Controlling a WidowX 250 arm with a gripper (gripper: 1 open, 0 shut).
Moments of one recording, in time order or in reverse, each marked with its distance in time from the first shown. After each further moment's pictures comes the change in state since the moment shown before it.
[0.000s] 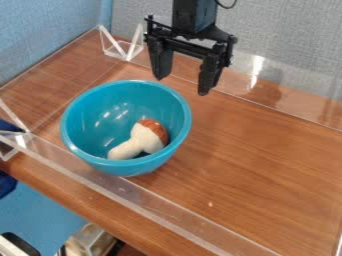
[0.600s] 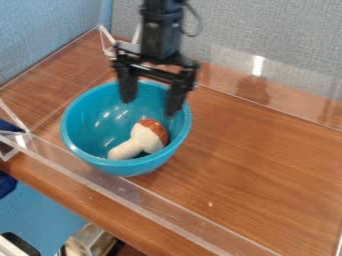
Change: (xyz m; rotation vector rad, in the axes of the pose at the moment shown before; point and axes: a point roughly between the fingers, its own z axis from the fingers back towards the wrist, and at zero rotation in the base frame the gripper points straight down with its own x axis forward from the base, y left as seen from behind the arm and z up) arm -0.026 0.039 -0.029 0.011 0.079 0.142
